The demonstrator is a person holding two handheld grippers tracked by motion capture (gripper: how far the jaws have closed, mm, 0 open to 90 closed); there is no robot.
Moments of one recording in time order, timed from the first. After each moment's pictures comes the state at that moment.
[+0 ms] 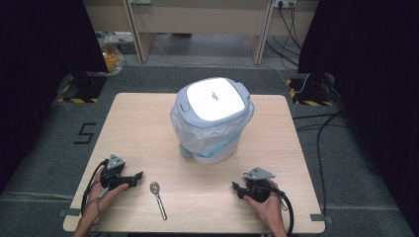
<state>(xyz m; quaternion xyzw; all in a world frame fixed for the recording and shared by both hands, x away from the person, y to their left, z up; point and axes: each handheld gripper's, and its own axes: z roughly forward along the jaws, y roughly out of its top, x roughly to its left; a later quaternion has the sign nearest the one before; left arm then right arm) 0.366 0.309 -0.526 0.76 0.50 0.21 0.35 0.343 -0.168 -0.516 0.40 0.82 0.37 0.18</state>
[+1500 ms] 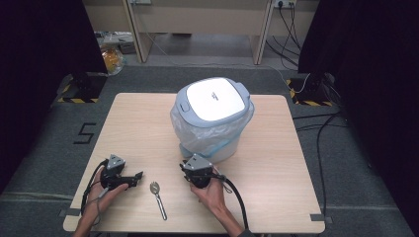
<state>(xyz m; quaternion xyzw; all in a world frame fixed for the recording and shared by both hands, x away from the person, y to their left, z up) 0.366 0.309 -0.526 0.76 0.50 0.21 0.35 0.373 0.001 -0.495 0.26 0.83 0.44 0.22</state>
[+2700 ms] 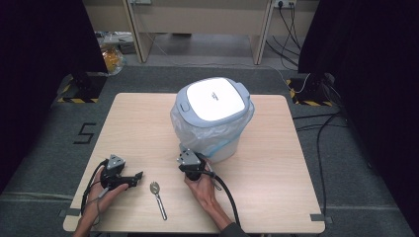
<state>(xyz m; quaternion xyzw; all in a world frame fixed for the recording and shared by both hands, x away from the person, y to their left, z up) 0.366 0.309 -0.526 0.76 0.50 0.21 0.35 0.401 0.026 -0.518 0.28 0.81 0.39 0.32</state>
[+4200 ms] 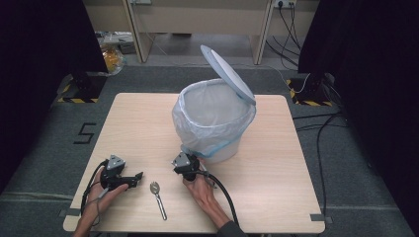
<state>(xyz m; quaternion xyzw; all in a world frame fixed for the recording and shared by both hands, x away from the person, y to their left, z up) 0.364 0.309 -0.526 0.76 0.50 0.21 0.35 0.404 0.039 -0.526 0.24 0.85 0.32 0.35</state>
